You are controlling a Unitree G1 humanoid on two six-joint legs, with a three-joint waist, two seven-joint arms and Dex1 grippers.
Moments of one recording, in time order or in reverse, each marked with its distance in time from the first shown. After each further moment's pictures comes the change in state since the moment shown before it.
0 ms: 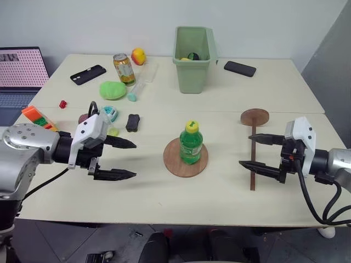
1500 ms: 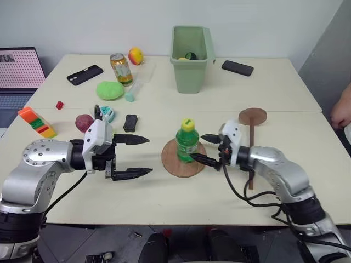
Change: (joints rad) left arm 0.094 -0.162 0.056 -0.059 -0.034 -0.152 0.092; right arm -0.325 0.532 0.484 0.403 -0.322 -0.167 -0.157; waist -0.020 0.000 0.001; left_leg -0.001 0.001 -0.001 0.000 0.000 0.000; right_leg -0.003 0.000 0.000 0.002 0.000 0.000
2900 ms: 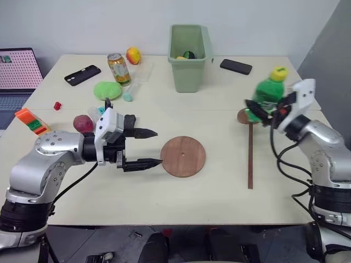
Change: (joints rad) left arm -0.129 -0.045 -0.073 -0.033 -0.050 0.184 0.116; right arm -0.032 -0.137 -0.562 0.232 -0.078 -0.110 -0.256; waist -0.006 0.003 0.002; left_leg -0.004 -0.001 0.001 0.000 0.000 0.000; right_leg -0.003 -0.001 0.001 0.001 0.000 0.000
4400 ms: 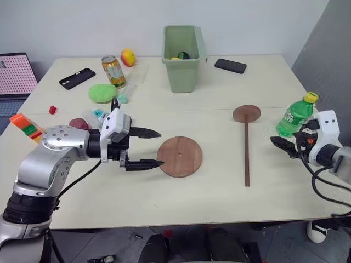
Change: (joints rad) left arm -0.055 0.025 -0.049 0.071 0.072 -0.076 -0.101; right arm 0.179 -0.266 -0.080 -0.427 0.357 0.783 -0.065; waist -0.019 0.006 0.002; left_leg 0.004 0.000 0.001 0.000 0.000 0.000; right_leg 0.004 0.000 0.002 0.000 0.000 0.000
